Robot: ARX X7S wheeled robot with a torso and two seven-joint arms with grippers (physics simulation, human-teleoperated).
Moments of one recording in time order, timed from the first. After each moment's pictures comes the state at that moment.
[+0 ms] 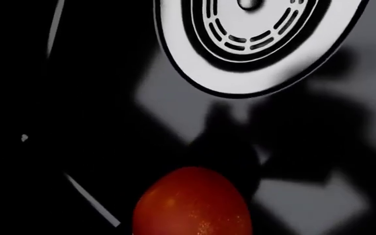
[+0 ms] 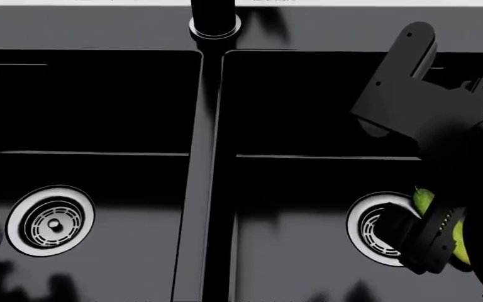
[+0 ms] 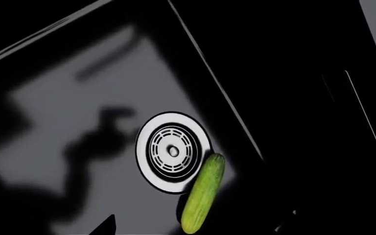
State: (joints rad) left arm -1.27 -0.79 1.29 -0.25 -0.11 -1.03 0.68; right arm 1.59 0.80 -1.17 -0.22 0.16 1.44 -0.97
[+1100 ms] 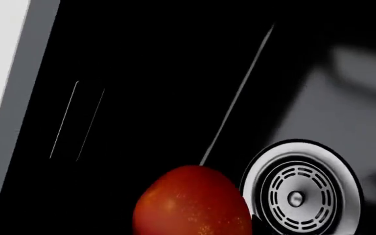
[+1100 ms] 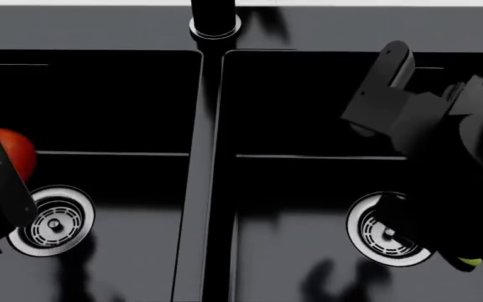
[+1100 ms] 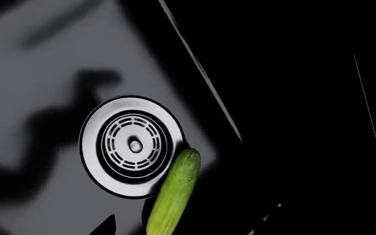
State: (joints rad) left arm -1.15 -0.87 1.02 0.16 -0.16 -0.86 0.34; right arm 1.55 0.62 -1.32 0.22 0.07 1.22 -0.88
